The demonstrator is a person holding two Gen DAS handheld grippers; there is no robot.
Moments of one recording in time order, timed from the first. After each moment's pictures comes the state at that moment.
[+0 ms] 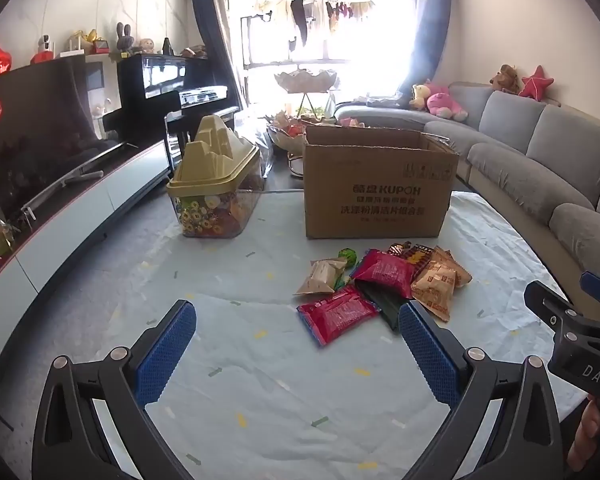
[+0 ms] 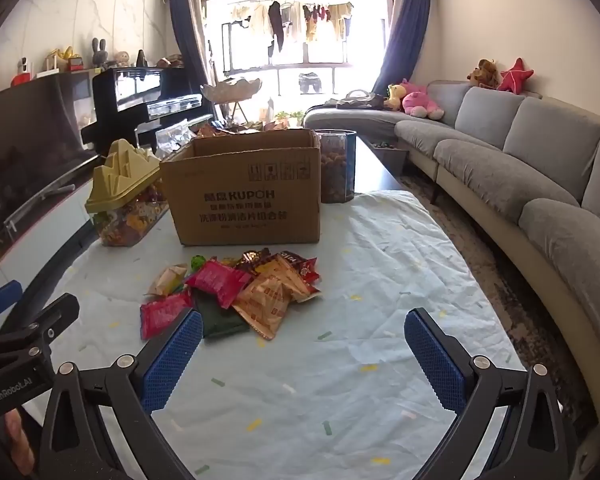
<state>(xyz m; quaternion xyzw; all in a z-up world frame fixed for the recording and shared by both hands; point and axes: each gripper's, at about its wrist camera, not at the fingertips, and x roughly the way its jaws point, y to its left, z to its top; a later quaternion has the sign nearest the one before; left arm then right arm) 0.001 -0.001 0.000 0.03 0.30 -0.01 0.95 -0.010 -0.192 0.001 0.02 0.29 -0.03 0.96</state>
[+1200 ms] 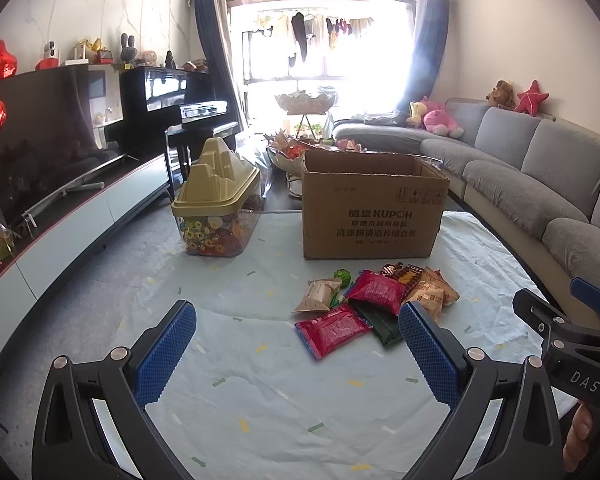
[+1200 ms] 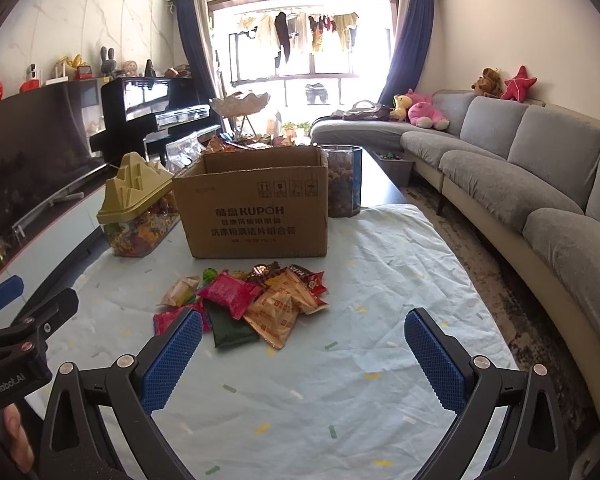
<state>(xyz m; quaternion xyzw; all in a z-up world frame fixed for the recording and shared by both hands) -0.016 0.001 0.022 0.01 0.26 -0.01 0.96 -0.017 -0.191 0.014 0.03 0.27 -0.01 0.96</state>
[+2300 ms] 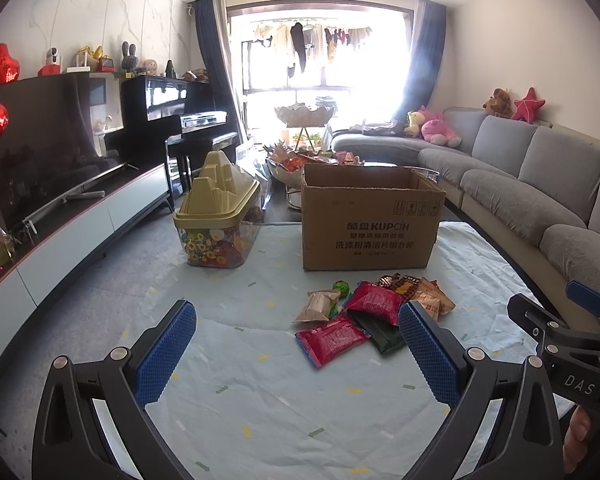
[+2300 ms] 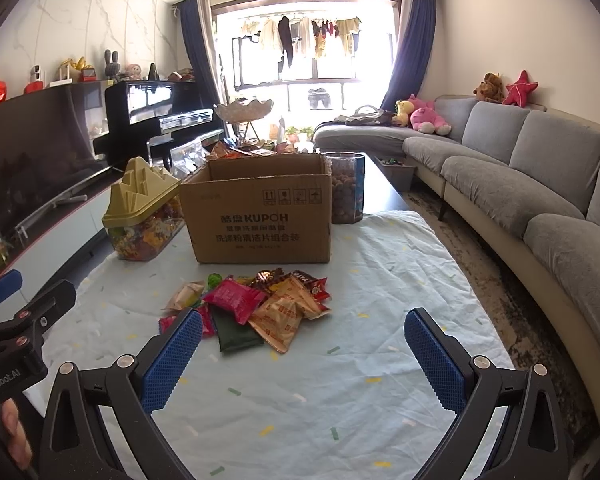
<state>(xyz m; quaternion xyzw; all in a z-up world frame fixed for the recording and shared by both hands) -0.022 0.002 0.031 0.01 0.25 -0.01 0.97 -0.020 -0.188 0.019 0.03 0.27 -0.01 0.96</state>
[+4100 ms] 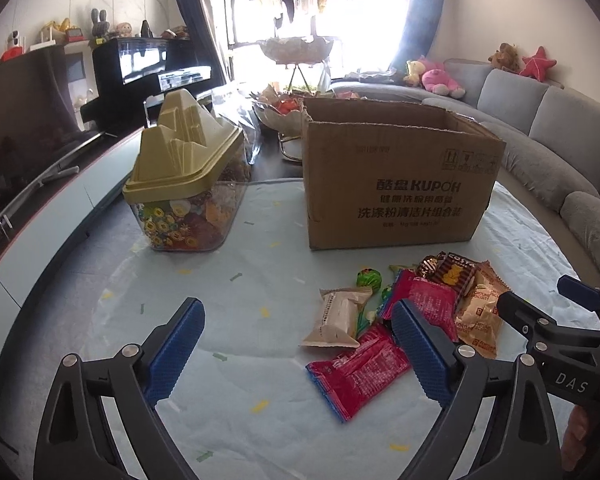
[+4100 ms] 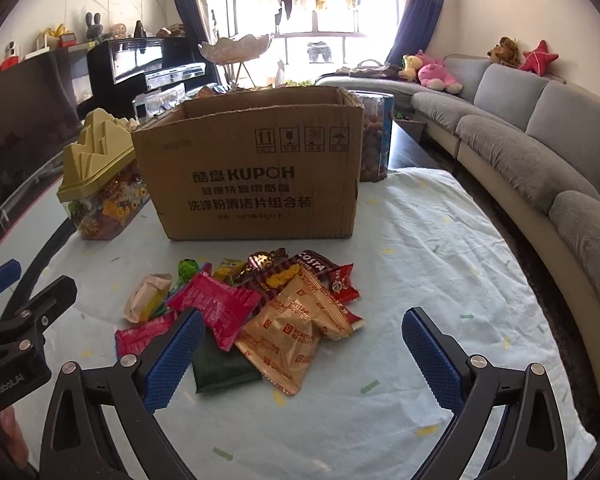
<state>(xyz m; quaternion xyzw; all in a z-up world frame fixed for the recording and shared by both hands) 0.111 0.009 -0.029 0.03 0.34 -0.03 0.94 0.097 -0.173 -0.042 0.03 0.36 -0.01 0.93</state>
